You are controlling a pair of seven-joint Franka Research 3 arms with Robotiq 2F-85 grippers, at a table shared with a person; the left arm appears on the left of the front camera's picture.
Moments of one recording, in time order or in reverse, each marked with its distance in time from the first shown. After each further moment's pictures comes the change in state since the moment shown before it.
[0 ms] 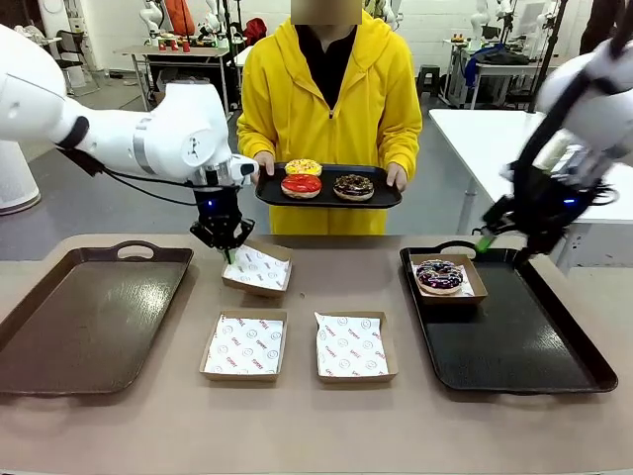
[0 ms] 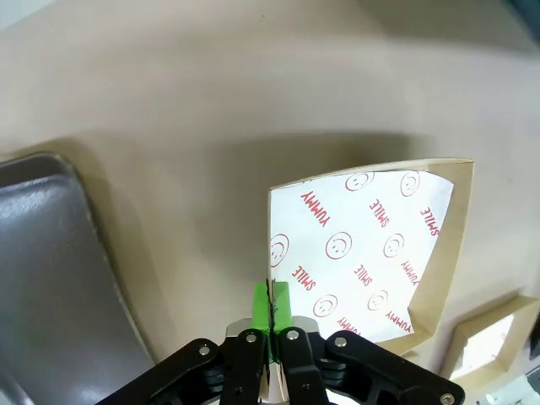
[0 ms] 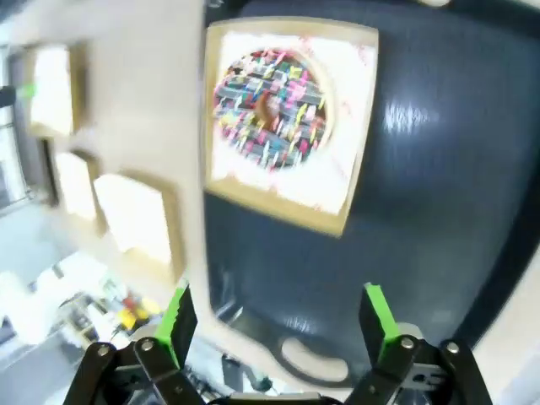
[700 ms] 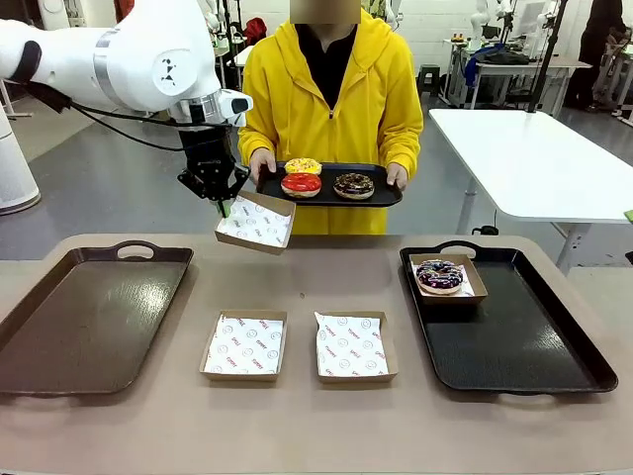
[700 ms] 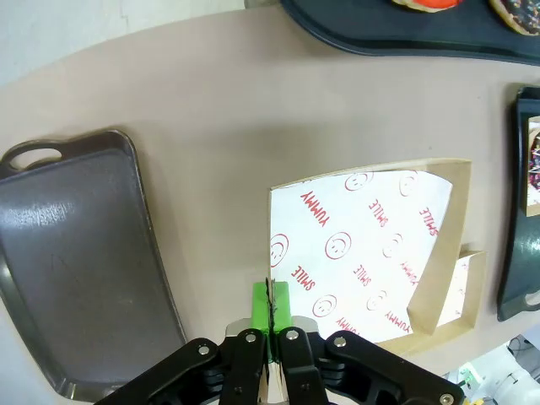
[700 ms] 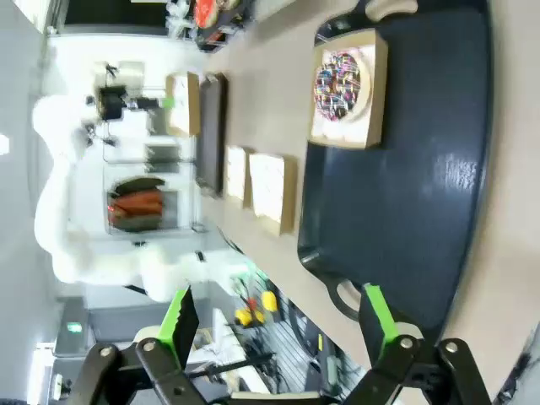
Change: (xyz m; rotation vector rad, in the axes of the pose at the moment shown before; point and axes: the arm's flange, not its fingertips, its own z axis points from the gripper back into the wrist) left arm -0.034 -0.018 0.119 -0.004 -0.098 -0.032; right arm -0.136 -0.160 0.104 0.572 -0.283 -0.022
